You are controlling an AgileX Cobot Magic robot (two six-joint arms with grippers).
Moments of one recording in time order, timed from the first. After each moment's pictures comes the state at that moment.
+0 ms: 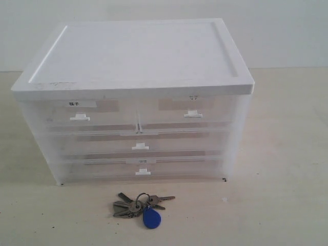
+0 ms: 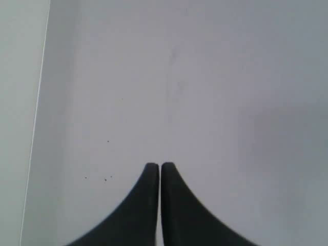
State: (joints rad) left arm 0.12 0.00 0.00 -0.09 0.29 0.17; right arm 0.36 0.00 -0.53 -1.74 -0.13 1.81
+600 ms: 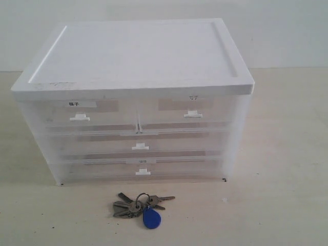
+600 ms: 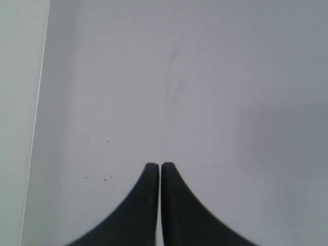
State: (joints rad) left arm 0.12 0.00 0.00 -0.09 0.29 0.17; right arm 0.36 0.00 -0.53 -1.74 -0.13 1.81
